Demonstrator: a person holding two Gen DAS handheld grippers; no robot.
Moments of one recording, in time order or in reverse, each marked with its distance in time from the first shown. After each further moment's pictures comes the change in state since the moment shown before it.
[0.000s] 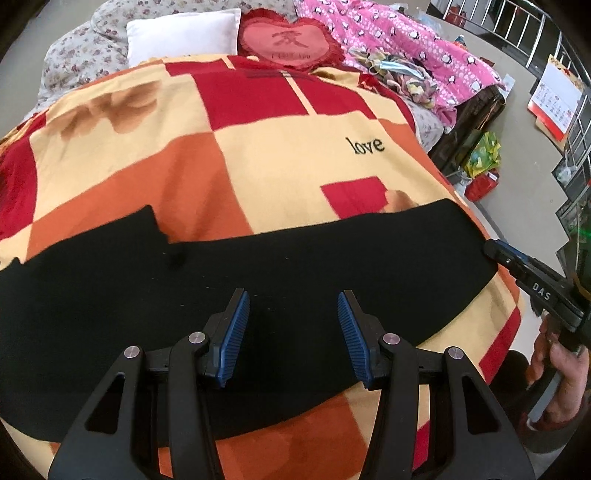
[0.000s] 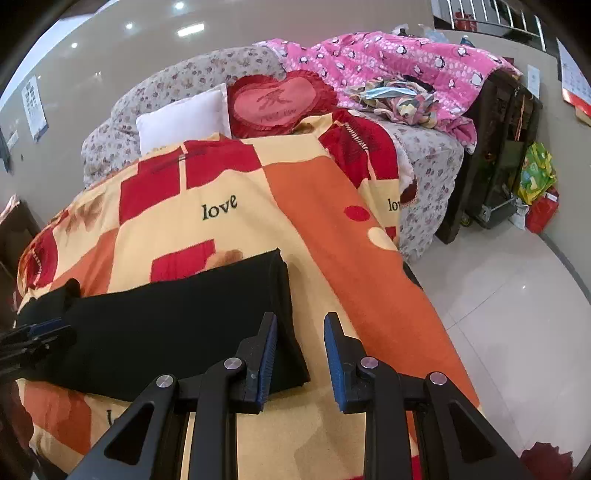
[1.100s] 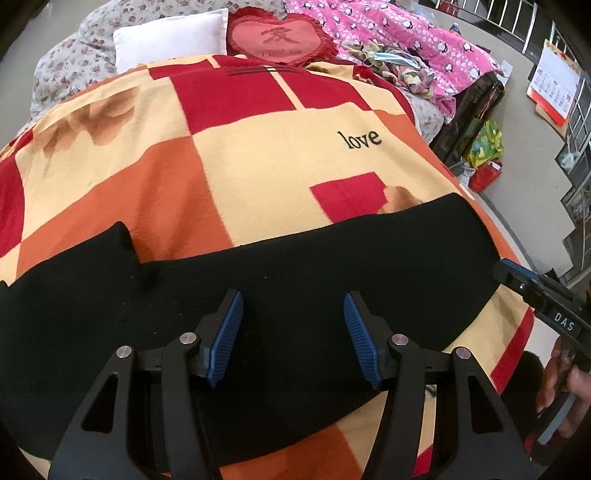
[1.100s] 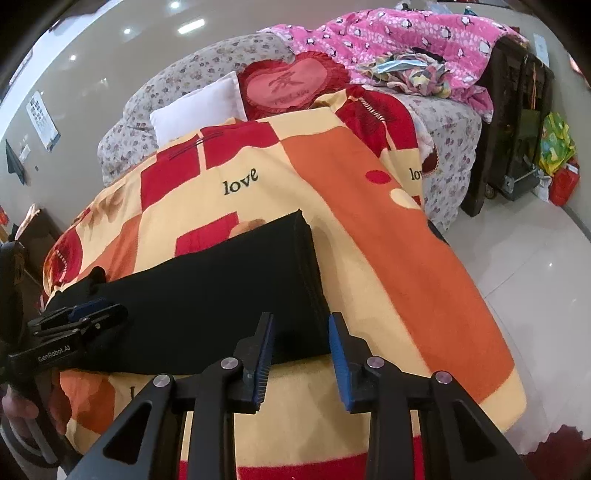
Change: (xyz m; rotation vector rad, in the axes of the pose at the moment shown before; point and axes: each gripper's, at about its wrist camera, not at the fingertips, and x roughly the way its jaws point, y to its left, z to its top) left arm 0.016 -0.013 0.008 0.043 0.002 0.016; right arm 0.001 -0.001 -0.016 0.058 0.058 0.125
